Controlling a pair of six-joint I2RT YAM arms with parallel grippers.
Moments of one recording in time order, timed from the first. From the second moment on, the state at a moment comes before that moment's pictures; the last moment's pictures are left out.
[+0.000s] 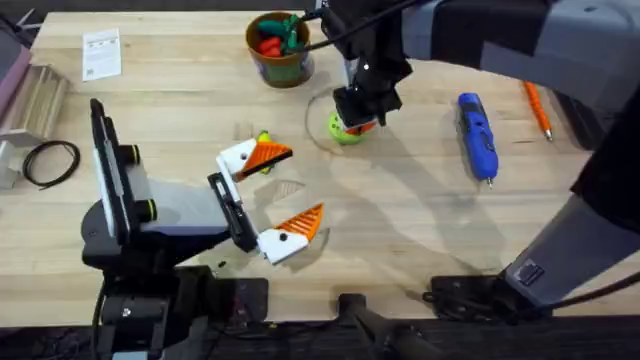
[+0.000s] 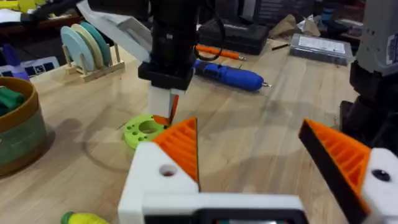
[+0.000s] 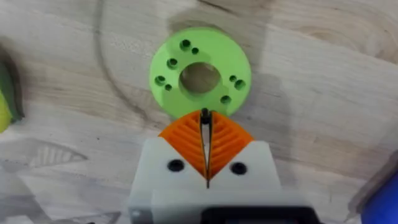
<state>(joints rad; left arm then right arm) 0.04 0.01 0.01 -0.12 1.13 0.04 0.59 1.95 1.51 -1.02 0.06 0.31</state>
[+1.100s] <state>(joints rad) 0.04 0.01 0.01 -0.12 1.13 0.04 0.71 1.86 2.16 -1.56 0.06 0.14</state>
